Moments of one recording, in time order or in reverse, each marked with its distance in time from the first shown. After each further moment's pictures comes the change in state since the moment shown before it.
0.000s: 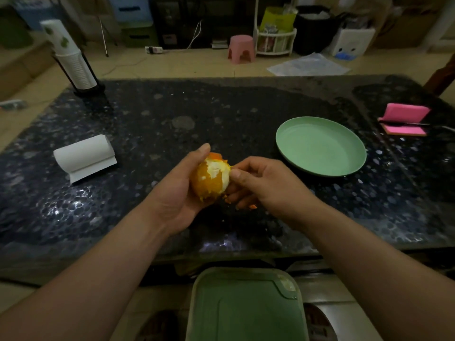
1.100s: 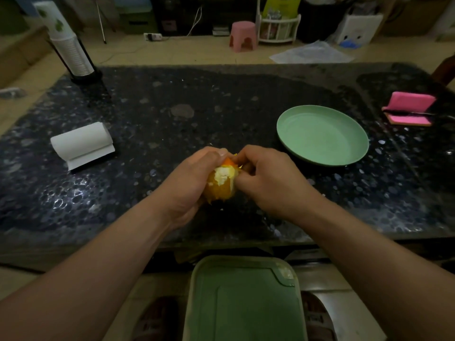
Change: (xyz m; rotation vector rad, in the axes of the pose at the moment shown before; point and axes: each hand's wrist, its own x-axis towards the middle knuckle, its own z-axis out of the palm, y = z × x) left_hand 0.002 -0.016 0.002 0.335 -0.021 0.082; right_hand -0.009 -0.003 0.004 -0.610 0.160 -0.159
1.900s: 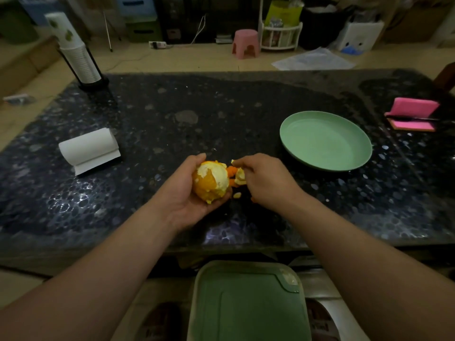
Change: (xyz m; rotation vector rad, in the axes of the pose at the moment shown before) left_hand 0.006 -0.001 -0.009 -0.535 0.172 -0.364; right_hand 0.035 0.019 0.024 -0.159 -0.010 0.090
